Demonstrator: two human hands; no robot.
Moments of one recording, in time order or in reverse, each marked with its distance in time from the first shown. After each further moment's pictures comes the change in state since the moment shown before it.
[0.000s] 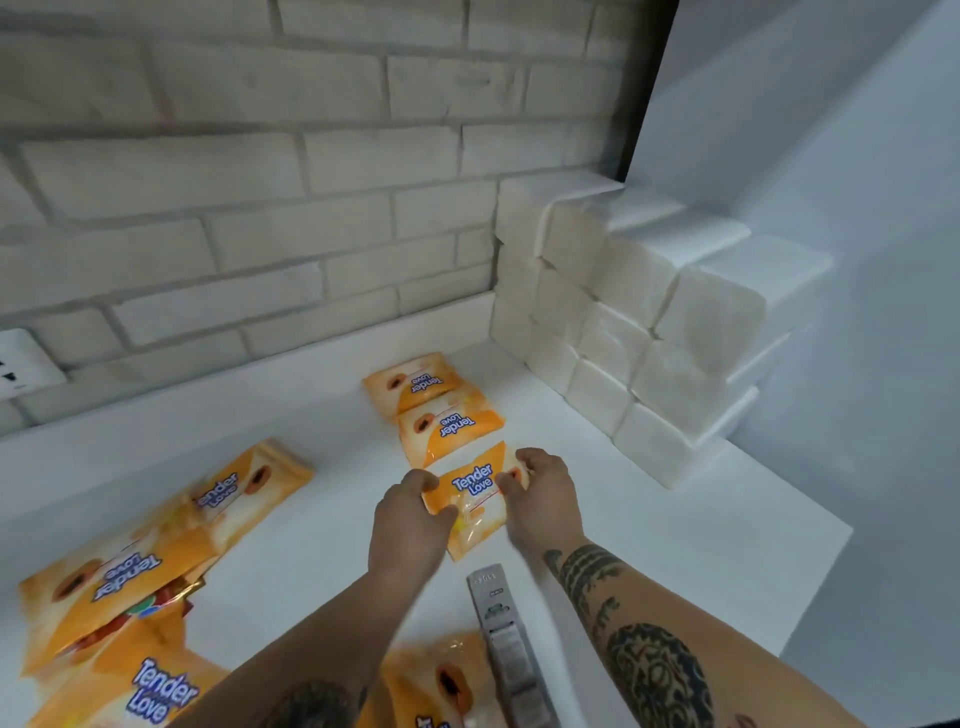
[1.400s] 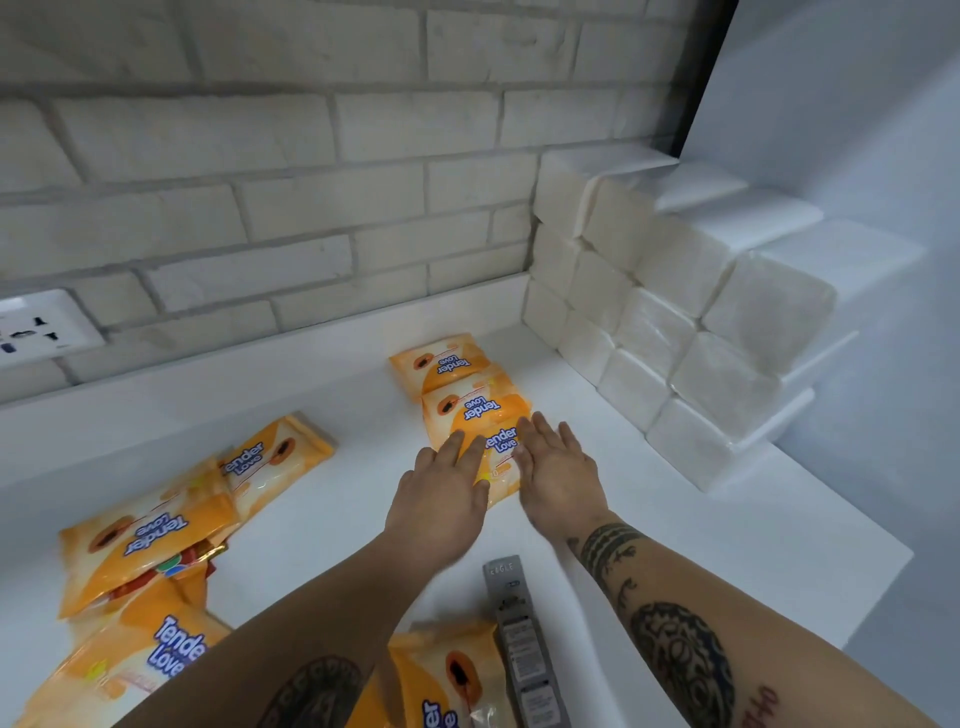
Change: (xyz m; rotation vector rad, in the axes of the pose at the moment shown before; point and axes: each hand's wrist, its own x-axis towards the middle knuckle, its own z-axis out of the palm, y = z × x) left_hand 0.011 0.004 0.002 0.638 -0.113 0.337; right_hand 0.021 0.002 -0.001 -0.577 -0.224 -0.311
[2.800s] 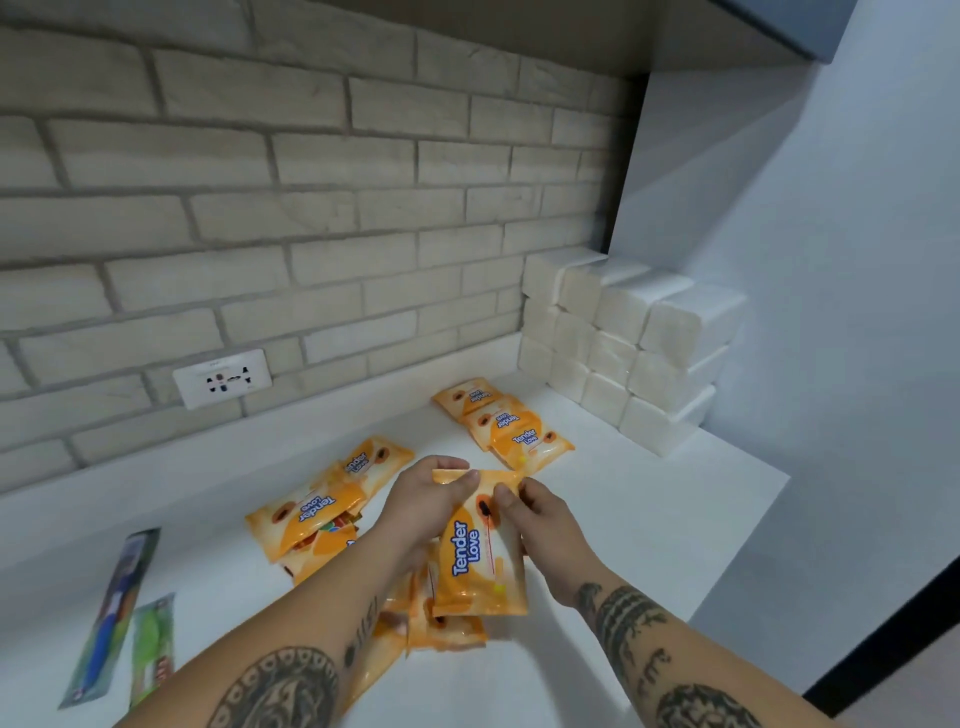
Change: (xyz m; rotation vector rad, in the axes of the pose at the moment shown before) left_hand -0.194 -0.072 -0.127 -1.298 -0.040 -0.212; right_hand -0.227 -0.189 -0.028 1.204 0.098 0.145
